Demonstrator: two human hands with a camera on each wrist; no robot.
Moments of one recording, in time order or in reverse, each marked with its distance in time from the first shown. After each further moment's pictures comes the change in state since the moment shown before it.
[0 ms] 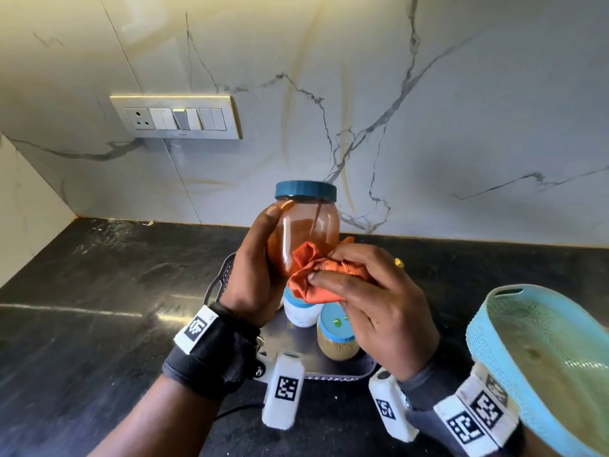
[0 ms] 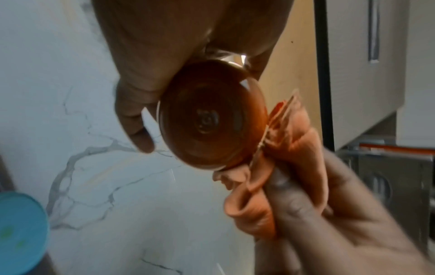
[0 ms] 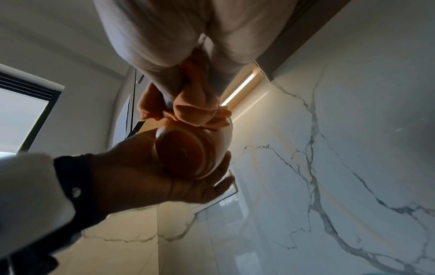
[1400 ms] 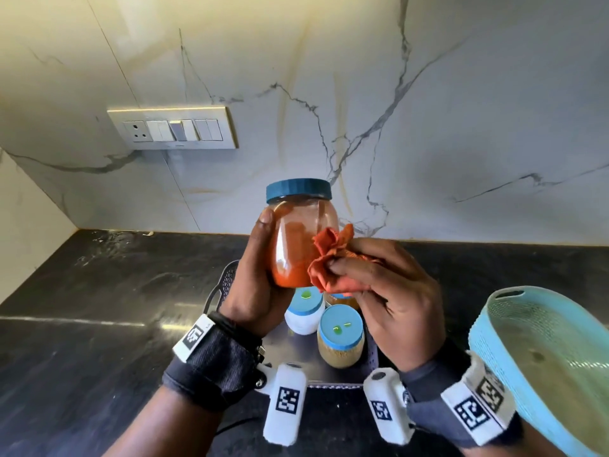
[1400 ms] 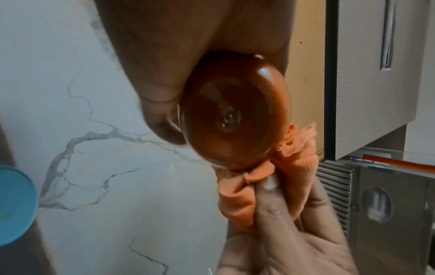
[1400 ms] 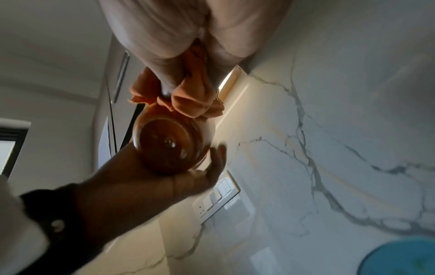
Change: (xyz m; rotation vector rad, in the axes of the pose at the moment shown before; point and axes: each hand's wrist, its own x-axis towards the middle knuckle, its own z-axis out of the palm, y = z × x) left_hand 0.003 -0.004 0.004 0.001 -0.119 0.023; right_hand 0.003 0.019 -0.002 0.138 0.180 0.066
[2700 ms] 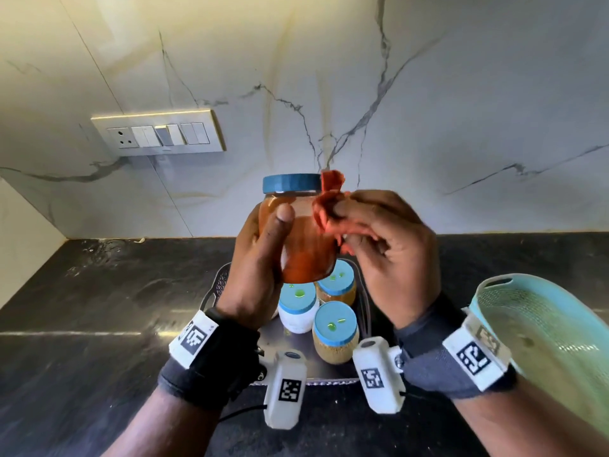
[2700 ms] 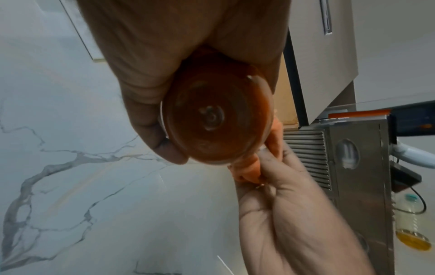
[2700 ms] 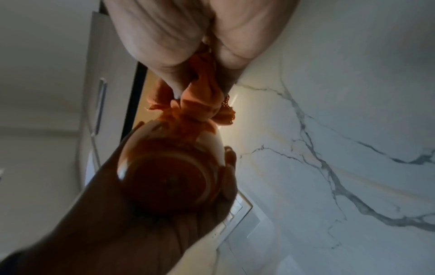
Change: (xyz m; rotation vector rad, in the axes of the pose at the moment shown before) left_hand 0.003 0.007 0.014 0.321 0.069 0.177; right_hand 0.038 0.004 -0.006 0.050 0.075 0.099
